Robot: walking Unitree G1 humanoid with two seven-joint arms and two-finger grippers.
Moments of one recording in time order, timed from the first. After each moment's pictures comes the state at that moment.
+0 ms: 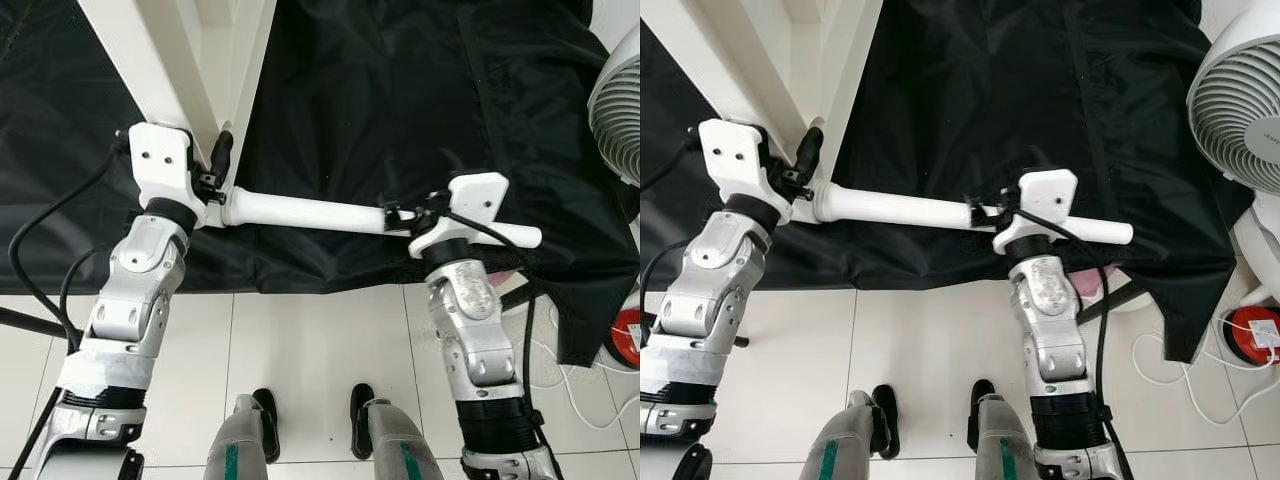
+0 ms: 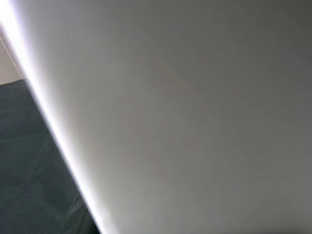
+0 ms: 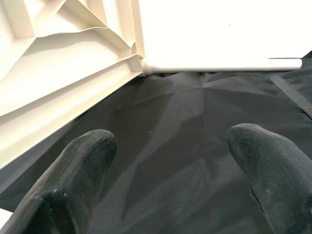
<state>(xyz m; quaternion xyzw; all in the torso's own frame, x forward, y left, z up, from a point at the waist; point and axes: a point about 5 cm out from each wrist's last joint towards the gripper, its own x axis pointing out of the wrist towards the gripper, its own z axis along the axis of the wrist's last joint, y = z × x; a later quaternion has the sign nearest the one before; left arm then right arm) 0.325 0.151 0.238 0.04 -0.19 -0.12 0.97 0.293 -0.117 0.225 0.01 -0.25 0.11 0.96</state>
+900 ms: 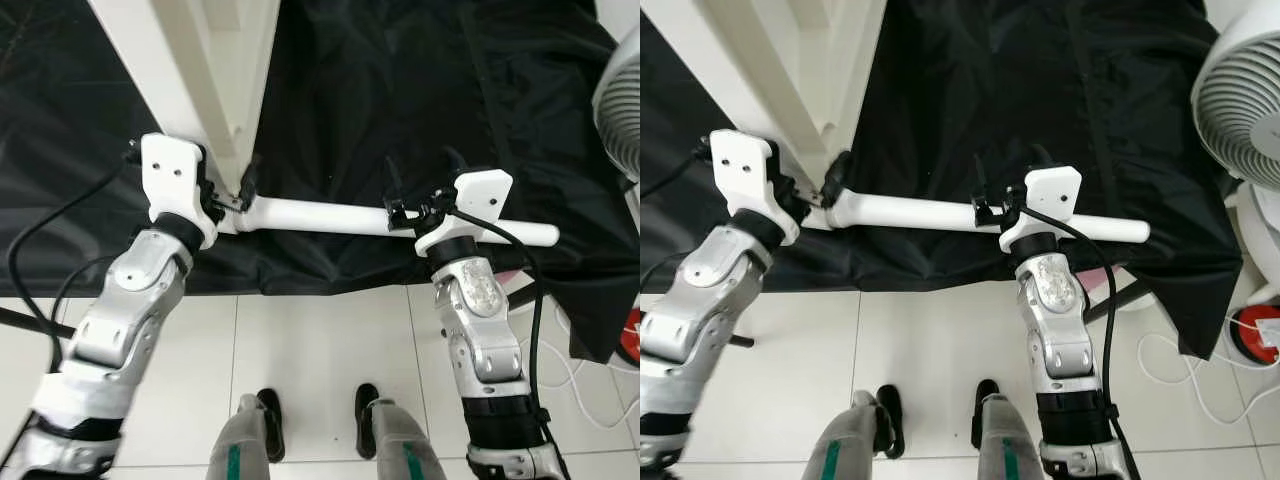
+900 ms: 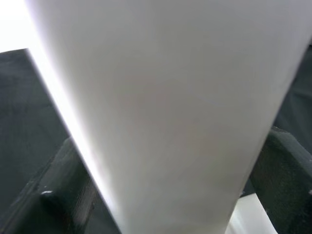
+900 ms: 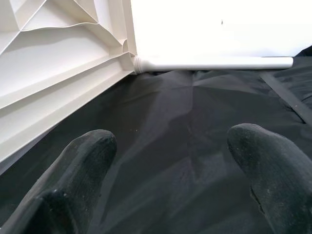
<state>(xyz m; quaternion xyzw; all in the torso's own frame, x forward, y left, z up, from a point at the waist) 0.295 0.145 0.234 0.05 -0.15 -0.20 0.97 0.296 -0.123 0.226 -0.01 -0.25 0.11 0.96</state>
